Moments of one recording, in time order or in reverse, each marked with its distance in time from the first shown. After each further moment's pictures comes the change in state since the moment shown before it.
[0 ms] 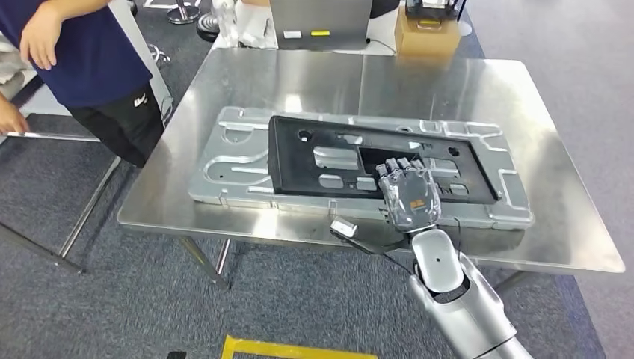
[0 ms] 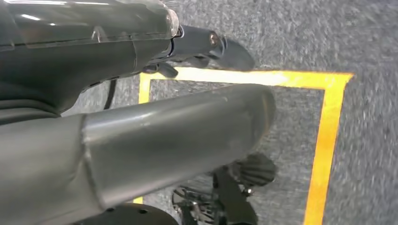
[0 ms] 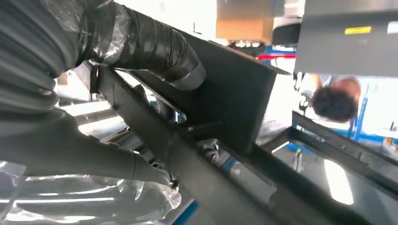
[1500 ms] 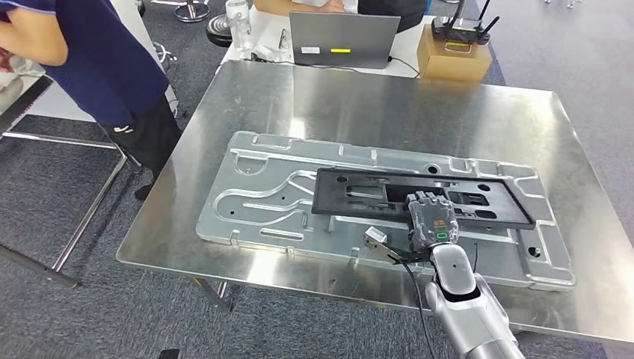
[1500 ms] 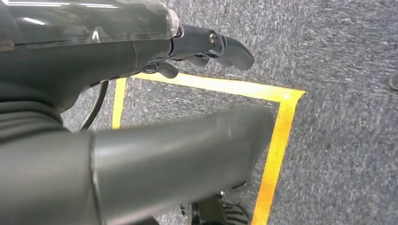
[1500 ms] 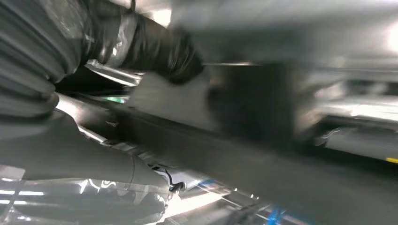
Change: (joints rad) left arm -0.007 -0.014 0.033 0.001 0.007 0.004 -0.006; right arm 0.026 0.045 -0.286 0.419 -0.061 -0.035 -0.122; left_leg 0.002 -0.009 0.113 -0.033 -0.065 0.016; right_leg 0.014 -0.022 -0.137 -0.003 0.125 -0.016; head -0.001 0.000
